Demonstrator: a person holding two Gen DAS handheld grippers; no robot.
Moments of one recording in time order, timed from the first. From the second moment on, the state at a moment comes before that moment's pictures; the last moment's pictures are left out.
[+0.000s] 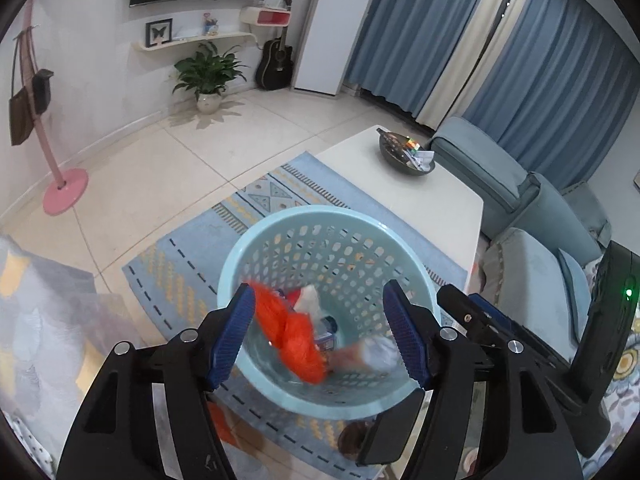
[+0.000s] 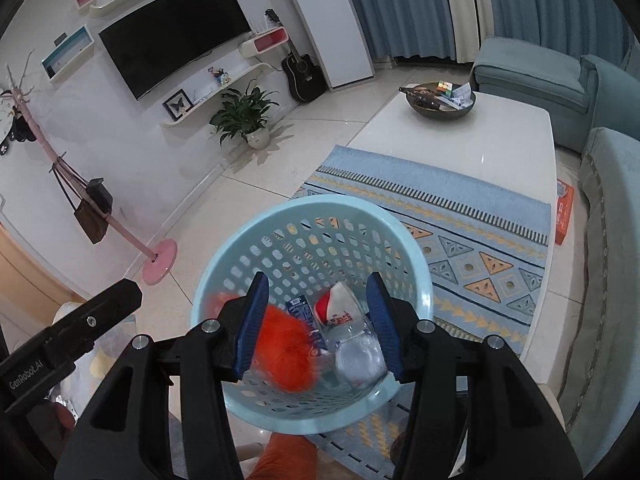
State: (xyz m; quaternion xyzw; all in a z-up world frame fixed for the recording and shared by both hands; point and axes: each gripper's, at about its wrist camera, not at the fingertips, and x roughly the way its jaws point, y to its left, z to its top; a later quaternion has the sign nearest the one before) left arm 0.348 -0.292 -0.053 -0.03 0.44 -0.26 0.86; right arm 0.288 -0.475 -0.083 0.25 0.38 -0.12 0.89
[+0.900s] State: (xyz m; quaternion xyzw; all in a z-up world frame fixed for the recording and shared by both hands) left arm 0.225 -0.103 0.048 -0.05 0.30 -0.19 0.93; right arm 0.241 -0.298 0.025 0.16 0.31 0.04 0.94
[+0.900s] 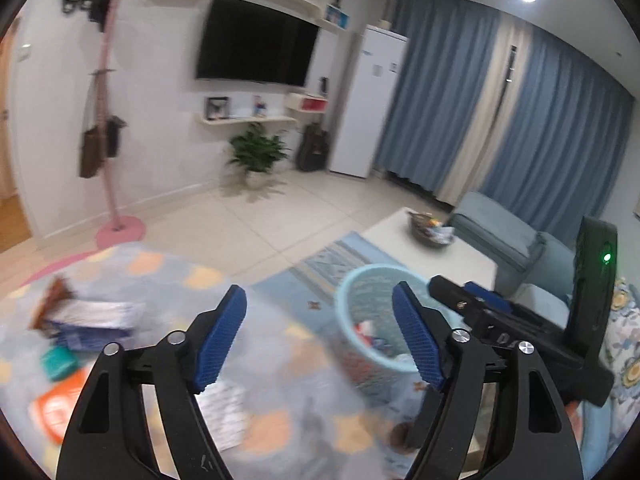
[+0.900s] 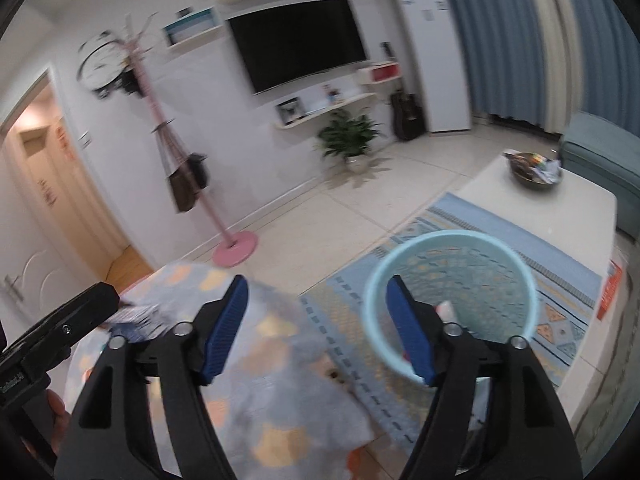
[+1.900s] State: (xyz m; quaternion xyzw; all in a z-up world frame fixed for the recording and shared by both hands) left arm 0.212 0.110 -0.045 -0.09 0.42 -0.10 0.90; right arm 0.260 -0.087 -0.068 0.00 0.44 0.19 0.88
